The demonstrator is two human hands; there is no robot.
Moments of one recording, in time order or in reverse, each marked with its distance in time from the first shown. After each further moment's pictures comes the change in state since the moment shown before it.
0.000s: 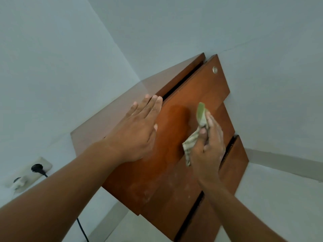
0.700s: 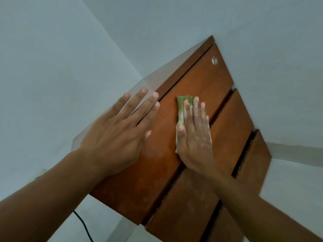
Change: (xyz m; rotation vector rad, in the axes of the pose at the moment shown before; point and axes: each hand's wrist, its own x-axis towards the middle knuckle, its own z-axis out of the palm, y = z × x) left_hand -0.004 -0.051 0.013 0.586 0.180 0.223; right_hand 0.001 0.035 0.070 -0.388 -0.428 -0.186
